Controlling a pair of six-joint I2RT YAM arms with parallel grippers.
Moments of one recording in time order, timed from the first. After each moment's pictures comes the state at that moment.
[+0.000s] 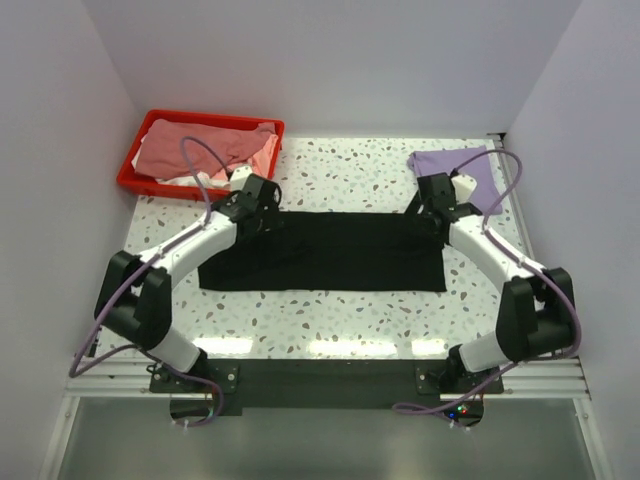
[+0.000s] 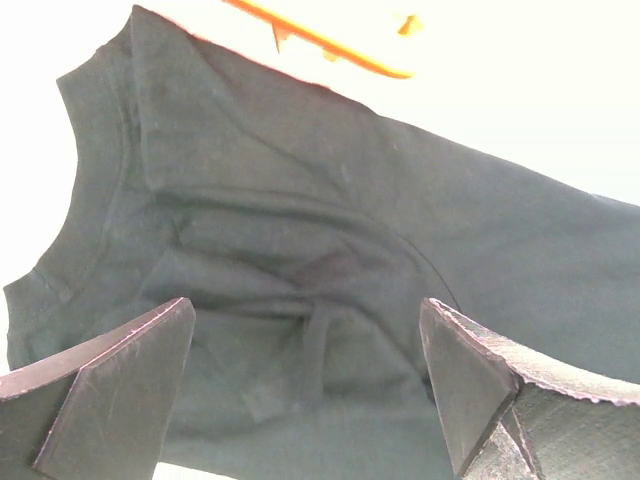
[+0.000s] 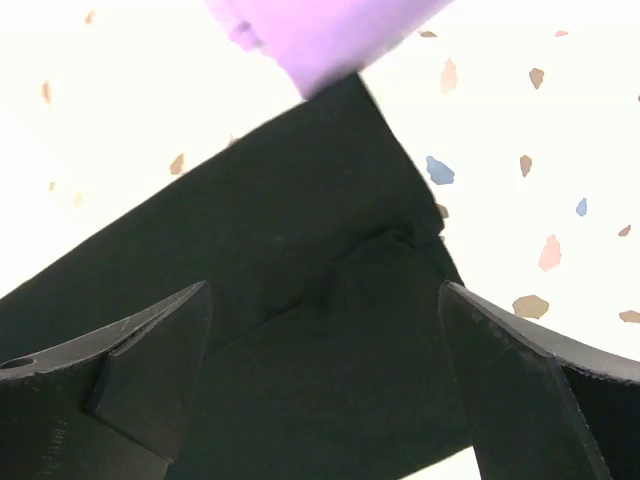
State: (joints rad) left arm -0.47 1.58 1.11 -0.50 -0.49 -0.67; right arm 0.26 1.49 1.03 -0.48 0.49 0.74
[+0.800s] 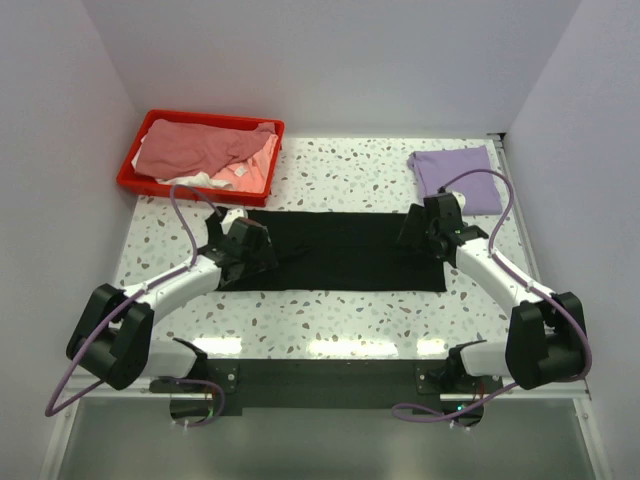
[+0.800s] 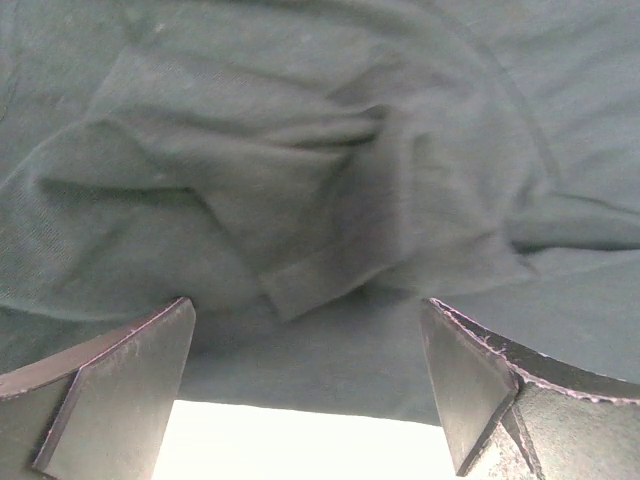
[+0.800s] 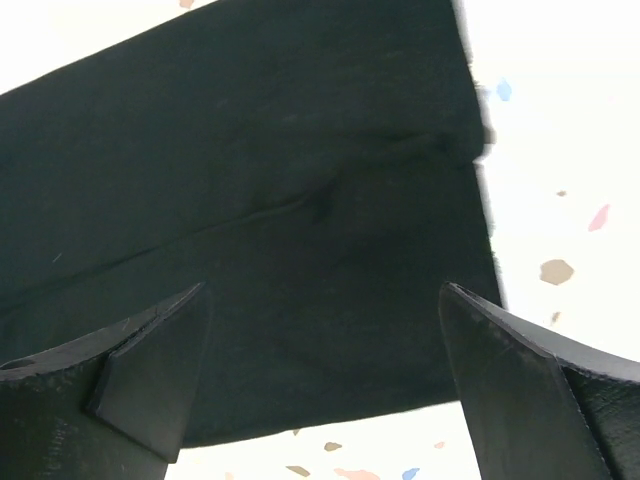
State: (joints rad) left arm -0.48 1.33 0.68 -0.31 -0.28 -0.72; right arm 0.26 1.33 0.84 -0.44 0.27 0.57
